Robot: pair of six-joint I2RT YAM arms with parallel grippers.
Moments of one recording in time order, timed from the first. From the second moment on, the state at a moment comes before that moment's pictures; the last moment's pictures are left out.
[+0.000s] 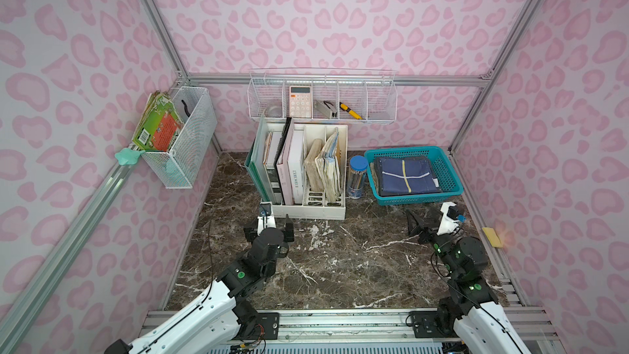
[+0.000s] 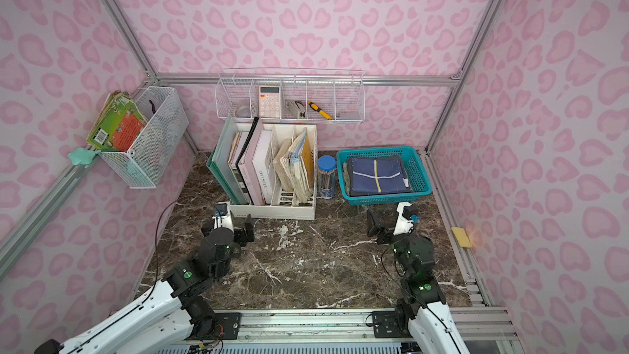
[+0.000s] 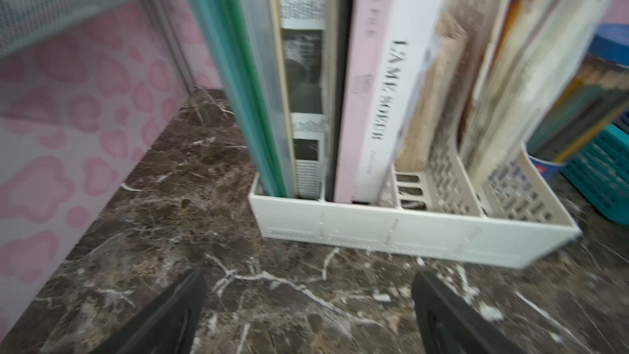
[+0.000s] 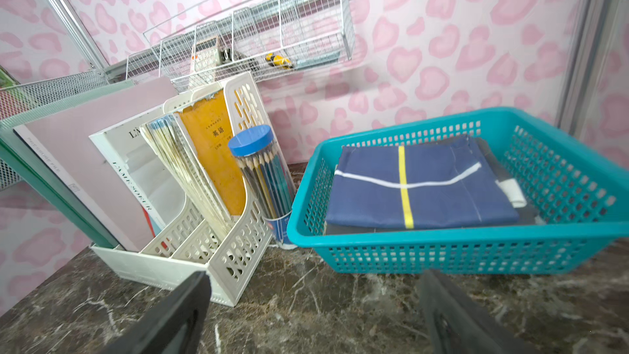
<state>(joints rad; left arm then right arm) -0.65 0.67 0.43 -0.15 -0.77 -0.25 0.21 0.44 0.20 0.27 -0.13 0.25</state>
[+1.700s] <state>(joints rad) 0.01 1.50 0.30 0.83 -0.23 -0.02 0.00 1.49 0.08 1.38 0.00 -0.08</state>
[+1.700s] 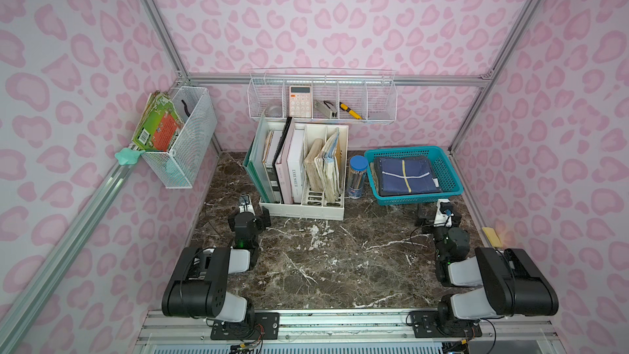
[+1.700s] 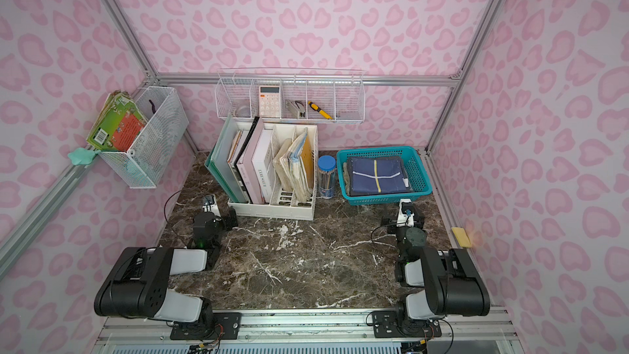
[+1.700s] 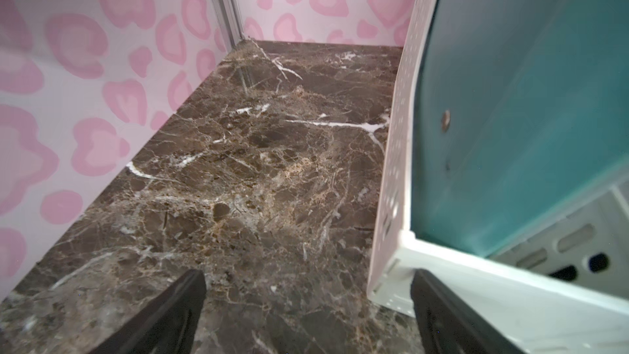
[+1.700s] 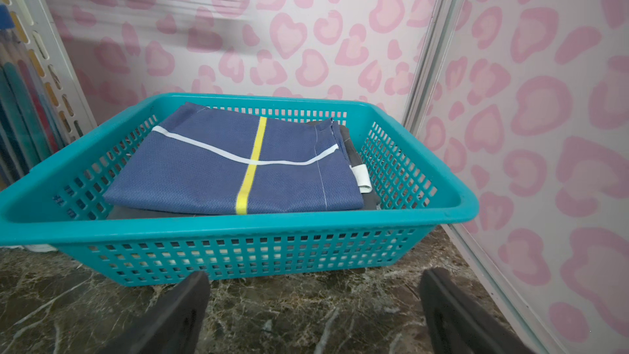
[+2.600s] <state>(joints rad) 0.06 1.56 0.38 0.70 -0.18 -0.05 0.02 1.56 0.19 1.30 0.06 -0.07</state>
